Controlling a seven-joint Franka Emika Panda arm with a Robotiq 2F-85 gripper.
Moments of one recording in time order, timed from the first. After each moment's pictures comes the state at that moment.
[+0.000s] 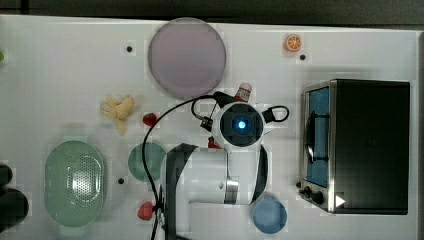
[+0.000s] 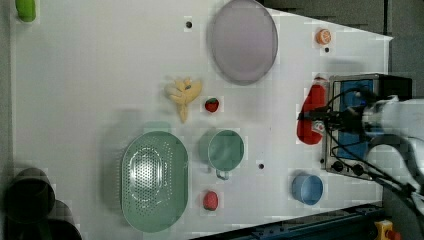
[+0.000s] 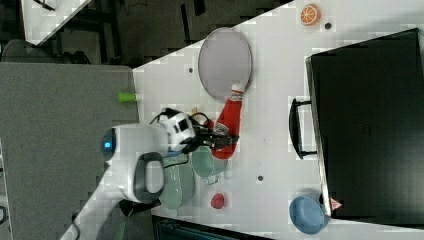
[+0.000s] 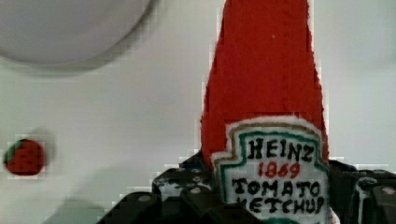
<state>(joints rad) -0.10 0.07 0.05 -2.37 0.00 0.82 -0.46</state>
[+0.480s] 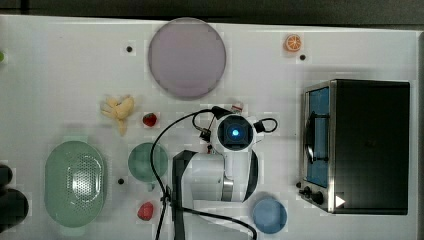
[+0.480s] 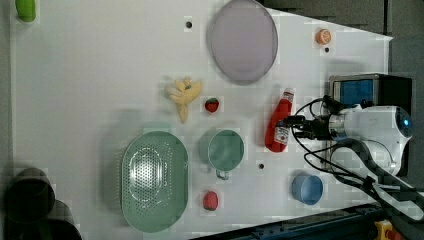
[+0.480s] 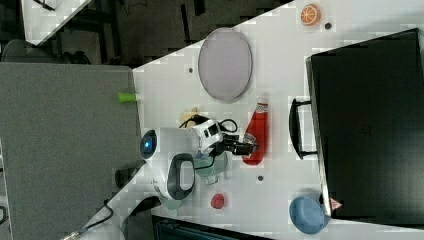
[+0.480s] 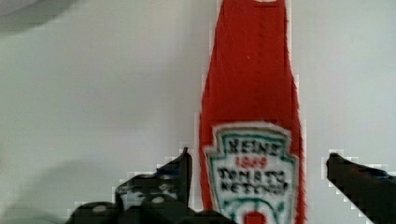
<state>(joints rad) -0.10 0.24 0.05 -2.43 -0.01 1.00 -0.46</state>
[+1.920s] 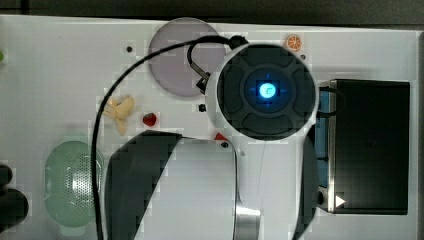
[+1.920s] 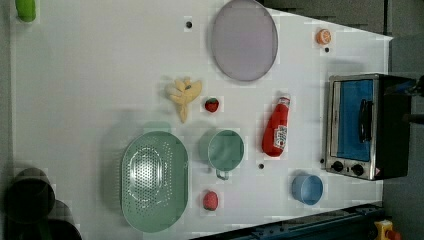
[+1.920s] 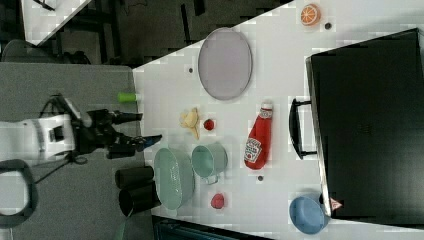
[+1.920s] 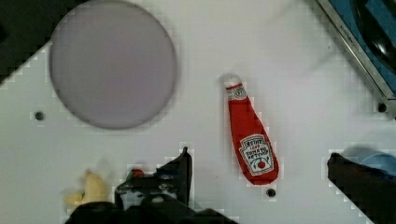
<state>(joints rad) -0.09 -0.11 0.05 -1.84 -0.01 0.20 -0.13</state>
